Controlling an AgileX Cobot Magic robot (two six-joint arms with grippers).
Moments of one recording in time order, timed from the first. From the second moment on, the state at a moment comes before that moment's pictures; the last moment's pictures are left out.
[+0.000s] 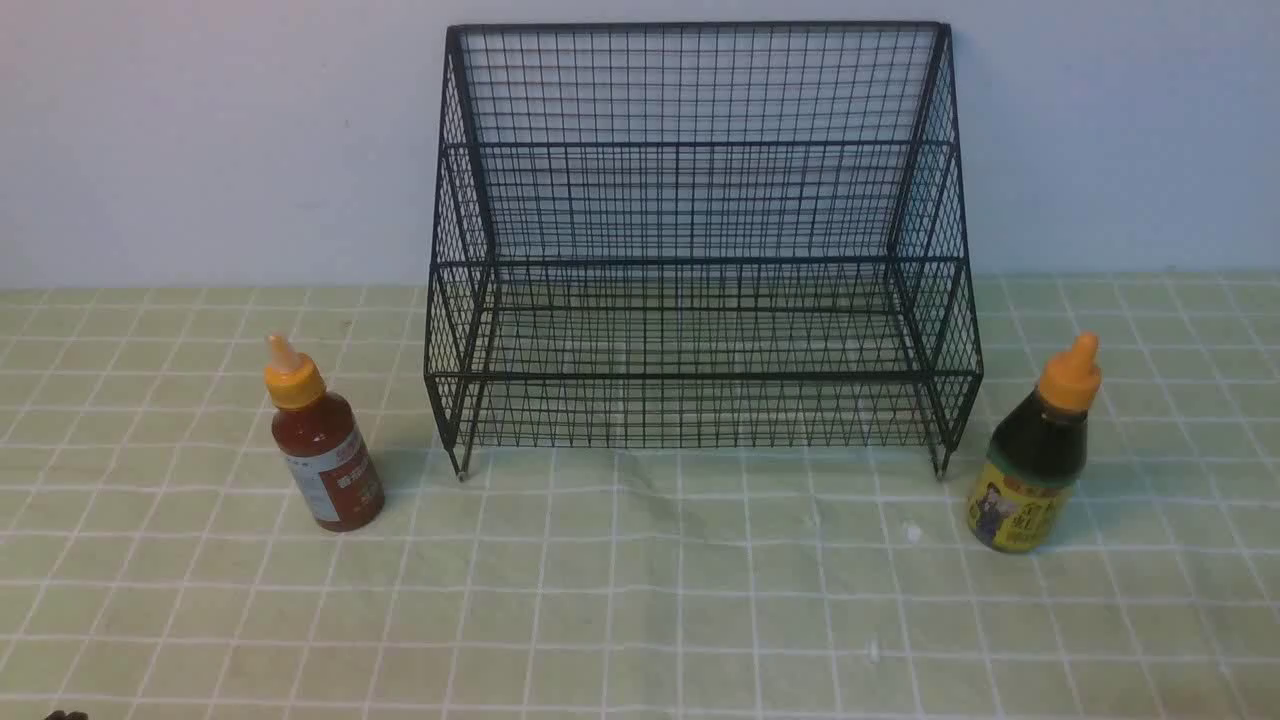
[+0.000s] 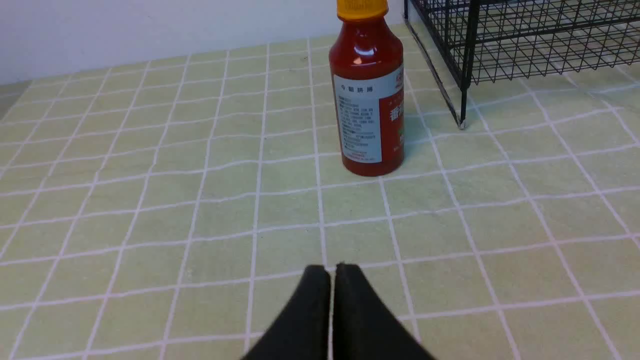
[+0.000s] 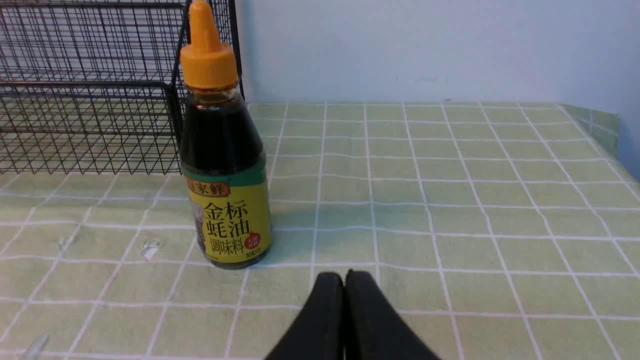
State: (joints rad) right arm -0.02 -0.02 0.02 0.01 0.39 0.01; left arm -0.04 -0.01 0.03 -0.02 0.38 0.11
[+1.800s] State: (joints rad) right arm -0.02 0.16 -0.47 0.44 0.34 0.18; left arm -0.04 -0.01 0.03 -0.02 0.38 0.11
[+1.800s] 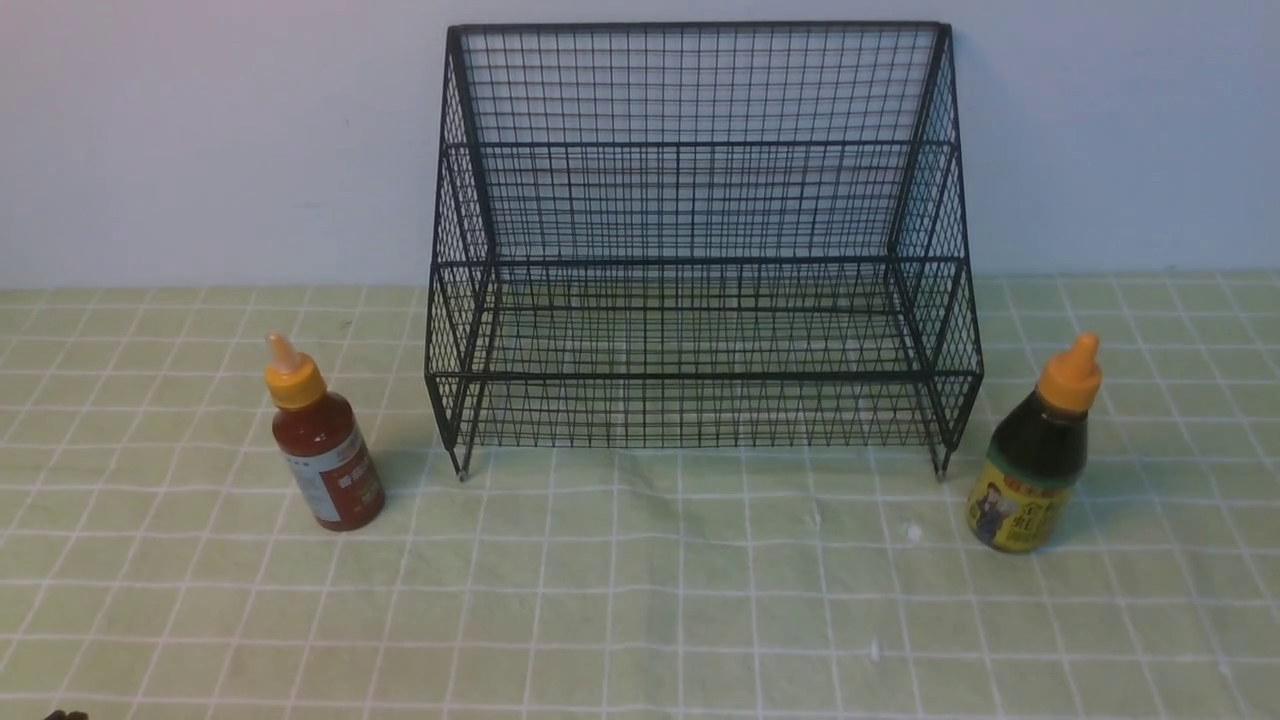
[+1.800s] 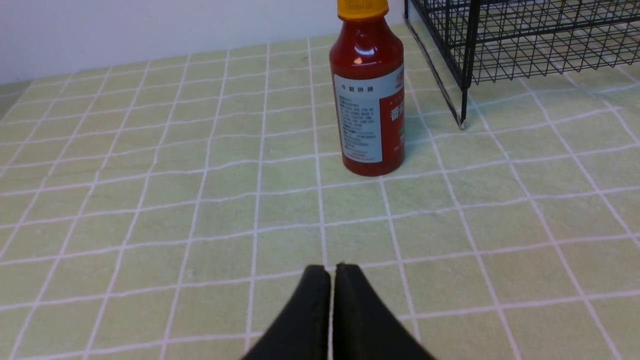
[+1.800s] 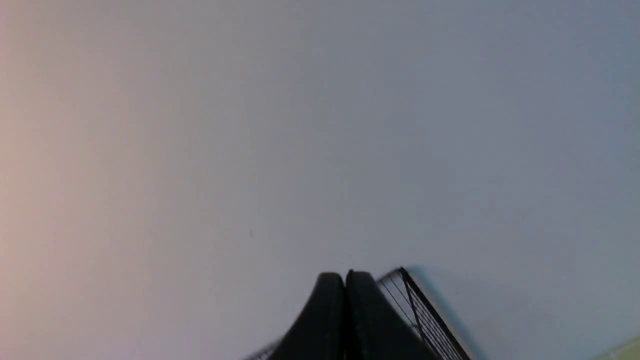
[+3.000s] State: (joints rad) right arm 0.10 1.69 -1.36 0.19 1.04 -0.07; left arm -0.04 -0.01 0.03 -0.02 0.38 0.11
